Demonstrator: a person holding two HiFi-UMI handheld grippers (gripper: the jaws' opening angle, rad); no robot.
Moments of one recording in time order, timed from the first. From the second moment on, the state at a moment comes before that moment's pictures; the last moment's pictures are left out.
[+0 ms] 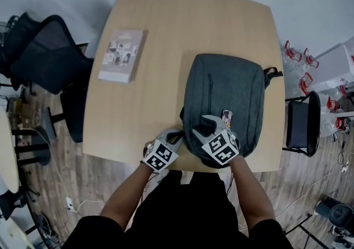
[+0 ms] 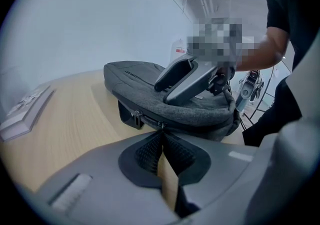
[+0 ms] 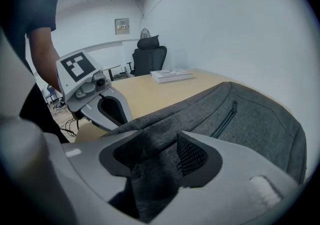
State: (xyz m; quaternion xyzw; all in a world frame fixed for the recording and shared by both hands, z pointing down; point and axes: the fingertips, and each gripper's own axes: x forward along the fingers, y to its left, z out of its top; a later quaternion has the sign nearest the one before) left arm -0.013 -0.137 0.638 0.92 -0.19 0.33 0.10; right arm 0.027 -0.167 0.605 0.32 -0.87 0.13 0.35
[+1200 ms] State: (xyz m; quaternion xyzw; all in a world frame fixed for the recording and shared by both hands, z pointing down) left arm -0.024 -0.129 0.628 0.92 -0.17 0.35 0.10; right arm 0.017 -0.210 0.622 0.41 -0.83 0.19 0.32
